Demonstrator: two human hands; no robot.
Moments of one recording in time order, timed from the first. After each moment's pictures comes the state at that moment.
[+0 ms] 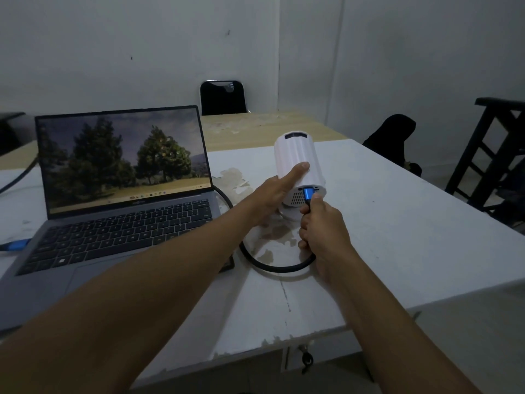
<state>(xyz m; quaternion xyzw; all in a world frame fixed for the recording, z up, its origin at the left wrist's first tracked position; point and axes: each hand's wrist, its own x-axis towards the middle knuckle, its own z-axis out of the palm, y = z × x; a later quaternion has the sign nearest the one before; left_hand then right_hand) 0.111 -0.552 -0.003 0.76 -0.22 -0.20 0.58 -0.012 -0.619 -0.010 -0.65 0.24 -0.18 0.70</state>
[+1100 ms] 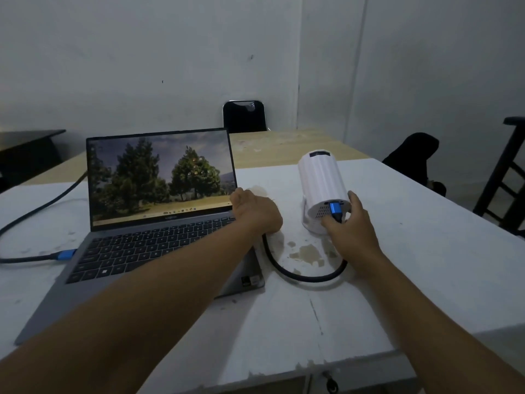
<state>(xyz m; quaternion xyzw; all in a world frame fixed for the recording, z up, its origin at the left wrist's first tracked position) 0.113 -0.500 0.022 1.00 -0.09 0.00 -0.04 0.020 -0.648 -0.013 -0.81 0.20 -0.24 0.49</state>
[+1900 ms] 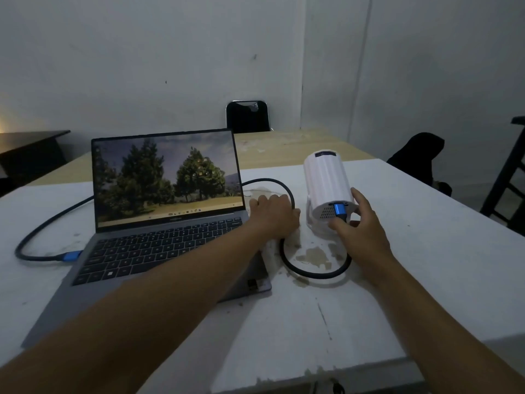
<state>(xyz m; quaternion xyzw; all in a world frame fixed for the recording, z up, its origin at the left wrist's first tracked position) 0.122 -0.507 0.011 0.97 -0.21 0.01 0.10 0.026 -0.659 -0.025 -0.81 0.15 -0.26 0.51</state>
